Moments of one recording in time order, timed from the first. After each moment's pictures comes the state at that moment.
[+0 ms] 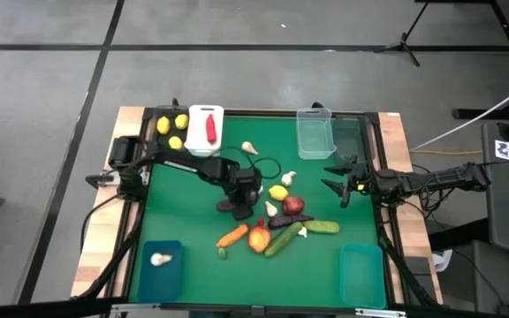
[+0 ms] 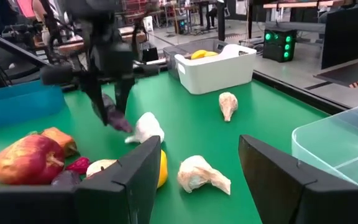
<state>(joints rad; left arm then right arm) 0.01 1.85 1.25 -0.59 0.09 -0.33 0.15 0.21 0.02 0.07 0.41 0.18</state>
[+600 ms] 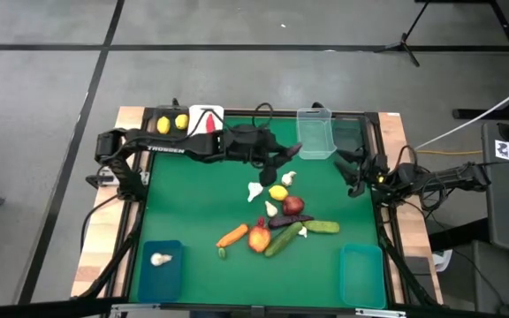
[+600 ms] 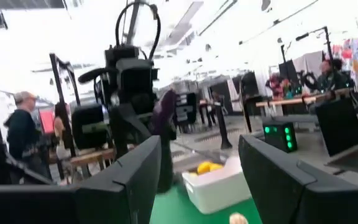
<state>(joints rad) 0.13 1.74 1.35 0.10 -0.03 -0.03 0.15 0.21 0.03 0.59 0.46 0.04</state>
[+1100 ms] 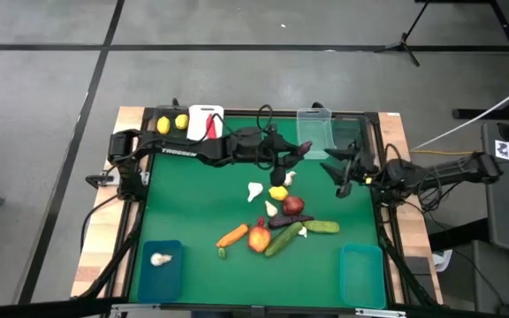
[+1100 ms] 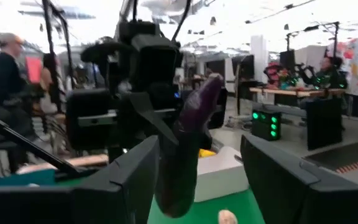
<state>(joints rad) 0.13 1.84 1.35 0.35 -0.01 -0.03 0.15 0.60 0.25 0.59 0.46 -0.06</state>
